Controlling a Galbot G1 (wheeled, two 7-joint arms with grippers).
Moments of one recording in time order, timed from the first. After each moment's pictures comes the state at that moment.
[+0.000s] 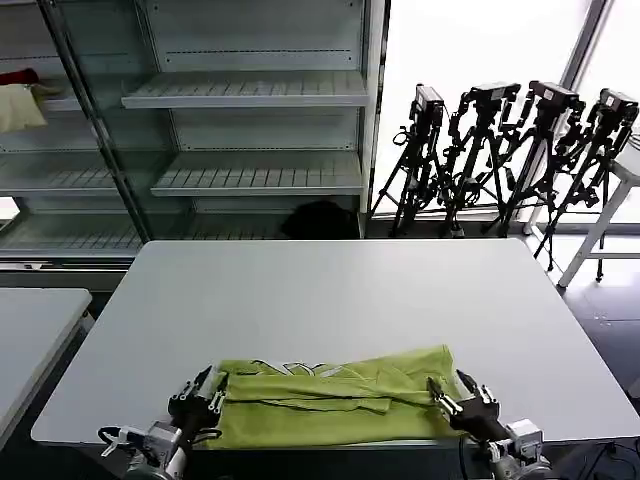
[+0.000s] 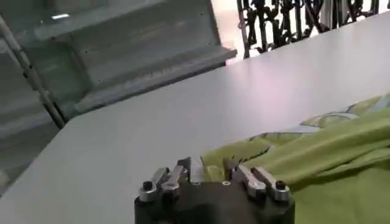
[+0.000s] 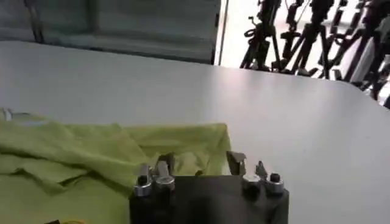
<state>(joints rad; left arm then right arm) 1.60 -0.99 -0.42 -2.23 -0.23 0.45 -0.23 -1.63 0.87 0.45 2.22 0.53 -0.29 0.33</state>
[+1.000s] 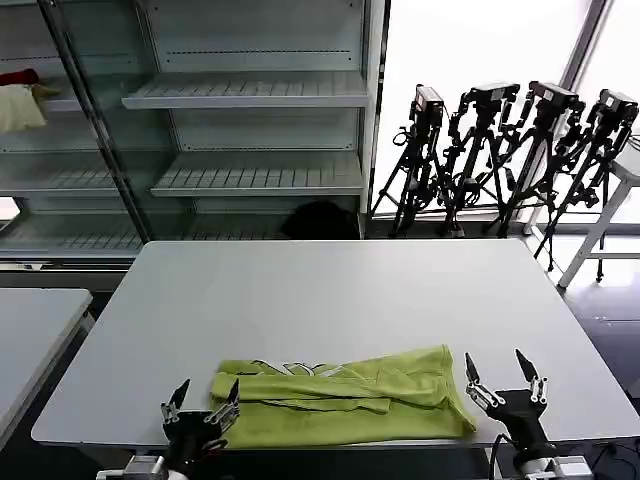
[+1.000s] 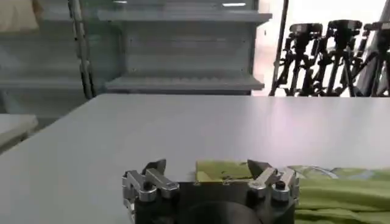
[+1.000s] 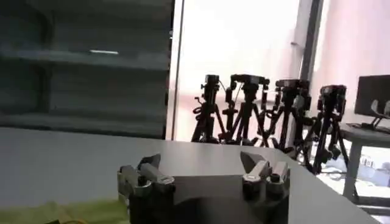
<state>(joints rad) 1.72 -1.24 -0.40 -2.28 -0.33 0.32 -0.33 -1.78 0.94 0.56 2.17 0.42 0.13 0.33</state>
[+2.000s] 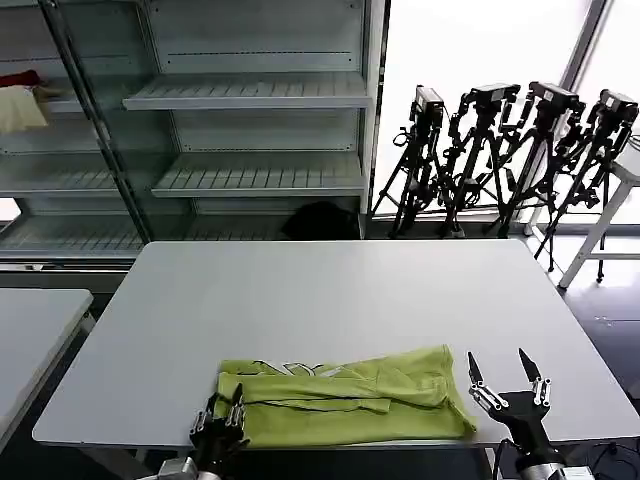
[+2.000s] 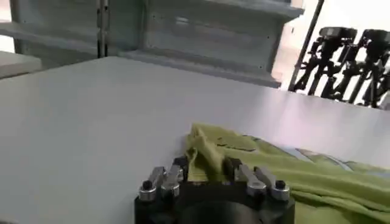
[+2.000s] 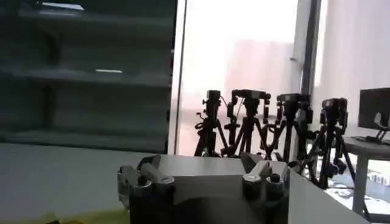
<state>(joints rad) 1.66 -1.35 -0.31 -2.11 -0.35 0.23 -0.37 -1.78 0.94 0.57 2.14 0.40 0.21 0.31</state>
